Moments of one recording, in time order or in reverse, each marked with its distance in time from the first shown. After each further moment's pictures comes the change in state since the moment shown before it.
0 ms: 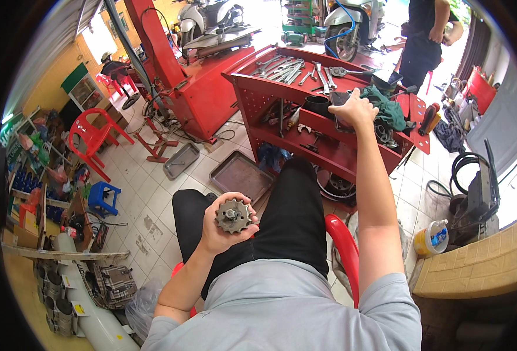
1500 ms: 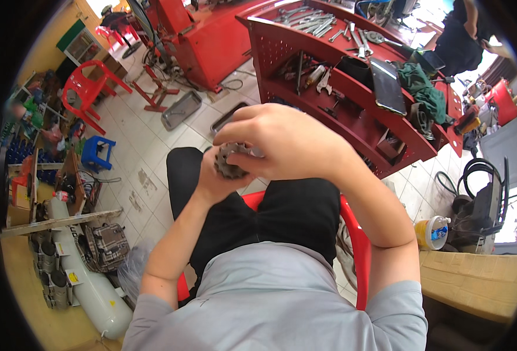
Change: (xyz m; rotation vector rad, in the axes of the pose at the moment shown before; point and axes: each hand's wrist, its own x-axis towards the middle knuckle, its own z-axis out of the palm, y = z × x) left_hand 0.035 -0.050 -0.039 0.178 0.137 -0.037; right_hand -0.180 -0.119 -0.028 0.688 -0.339 -1.457
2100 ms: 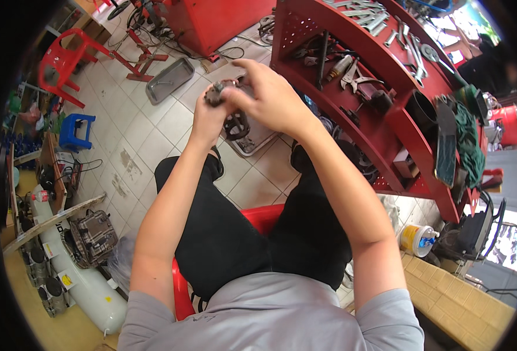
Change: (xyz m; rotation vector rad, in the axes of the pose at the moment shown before) left_hand 0.137 -0.149 -0.079 -0.438 0.308 -0.268; right_hand 0.097 0.189 0.104 0.126 0.237 0.385
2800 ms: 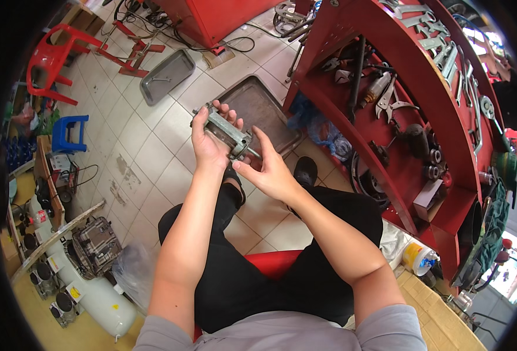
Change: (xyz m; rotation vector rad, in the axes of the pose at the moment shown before) left_hand 0.078 -0.082 -0.052 -0.674 0.437 -0.273; right_hand -0.022 0.103 0.121 0.734 -0.117 0.650
